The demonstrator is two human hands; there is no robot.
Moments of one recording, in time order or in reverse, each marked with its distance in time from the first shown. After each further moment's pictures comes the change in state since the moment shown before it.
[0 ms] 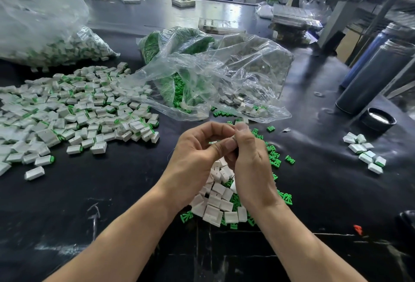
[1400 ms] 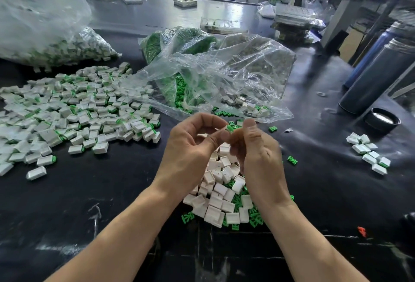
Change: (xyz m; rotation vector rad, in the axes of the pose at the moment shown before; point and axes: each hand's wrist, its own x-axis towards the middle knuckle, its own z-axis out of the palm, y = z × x) left_hand 0.004 0.000 -0.013 0.257 0.139 0.082; right_hand 0.006 0.005 -0.013 -0.056 0.094 -0.001
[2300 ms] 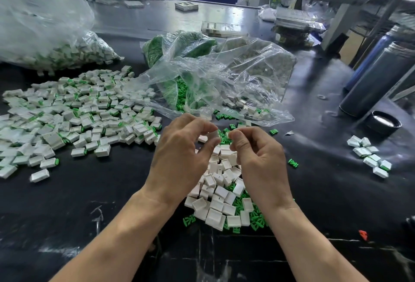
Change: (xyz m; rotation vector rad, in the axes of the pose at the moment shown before) left_hand 0.000 -0.002 -0.014 0.793 0.115 0.243; right_hand 0.001 0.005 -0.005 -0.109 0.033 -0.058
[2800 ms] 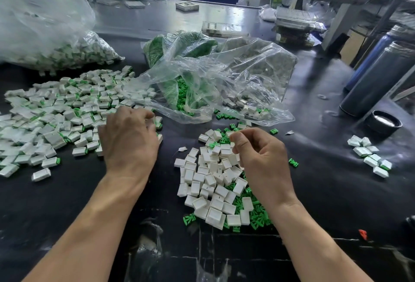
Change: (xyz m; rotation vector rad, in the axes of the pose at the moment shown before) left_hand 0.022 -0.050 -0.037 0.560 0.188 -0.343; right_hand 0.004 0.002 -0.006 -0.039 -0.008 0.054
